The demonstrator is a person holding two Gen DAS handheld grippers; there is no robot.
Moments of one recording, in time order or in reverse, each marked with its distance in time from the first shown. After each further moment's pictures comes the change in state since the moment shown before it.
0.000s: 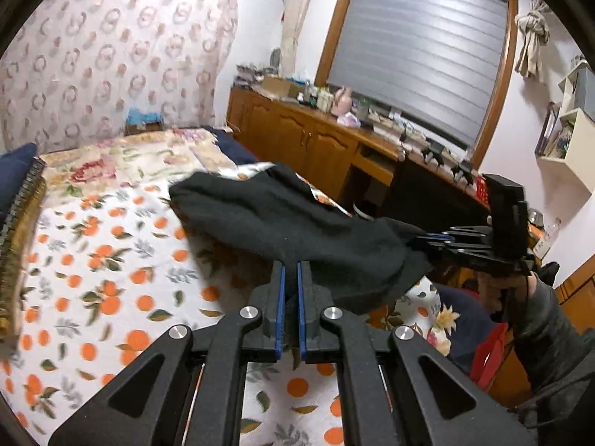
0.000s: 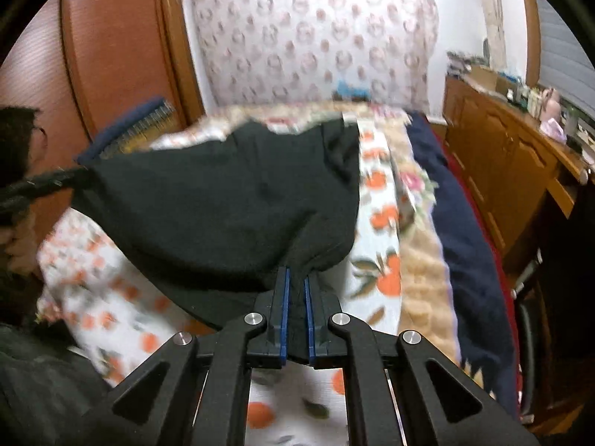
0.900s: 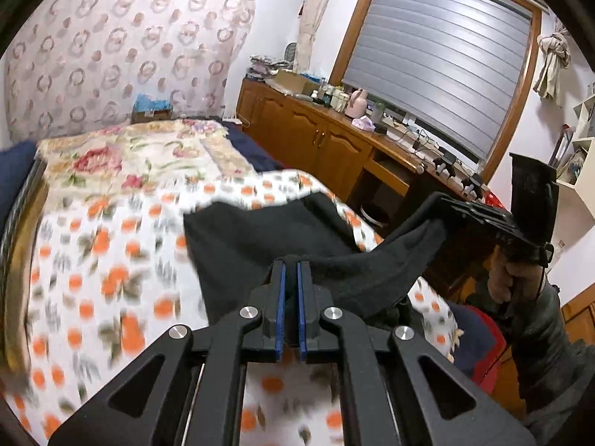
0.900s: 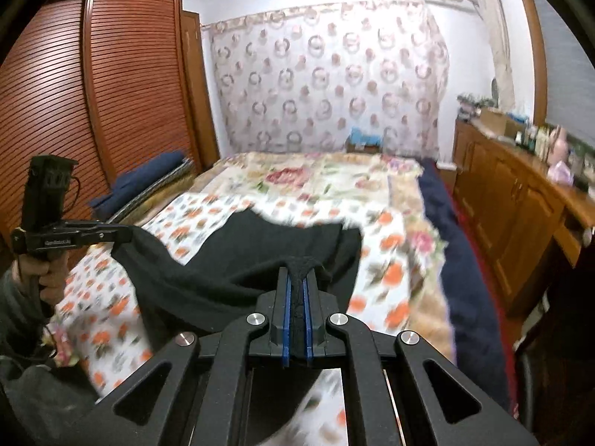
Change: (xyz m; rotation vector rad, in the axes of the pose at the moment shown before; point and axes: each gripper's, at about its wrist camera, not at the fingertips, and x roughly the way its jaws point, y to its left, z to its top) left arm 0.044 0.053 0.048 -0.061 0.042 -0.007; right arm 0.019 0.006 0.080 -0.051 -0.133 -0.007
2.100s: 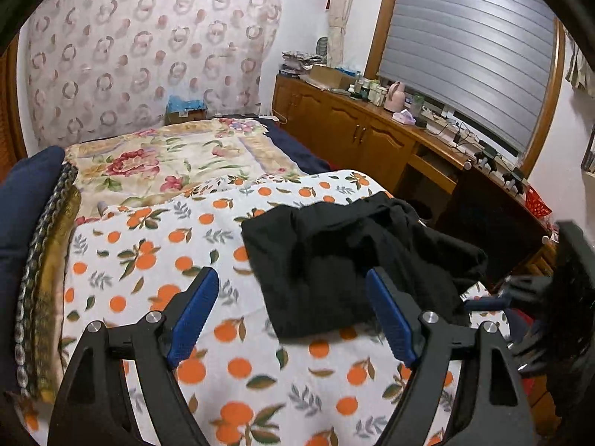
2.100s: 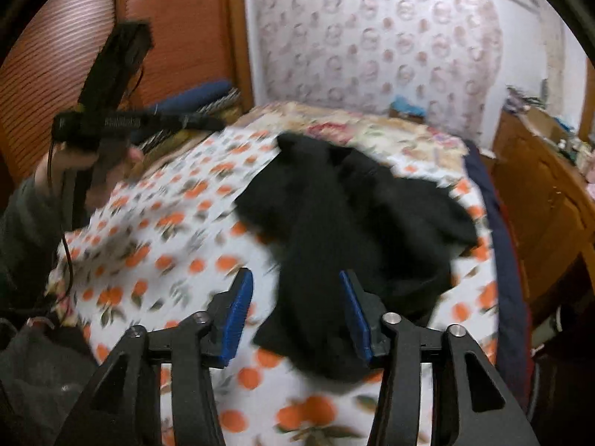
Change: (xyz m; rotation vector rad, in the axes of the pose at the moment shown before) left arm 0.013 0.038 -0.004 0.012 0.023 0.162; right arm 0.086 0.146 -0.045 -0.135 0.227 0.140
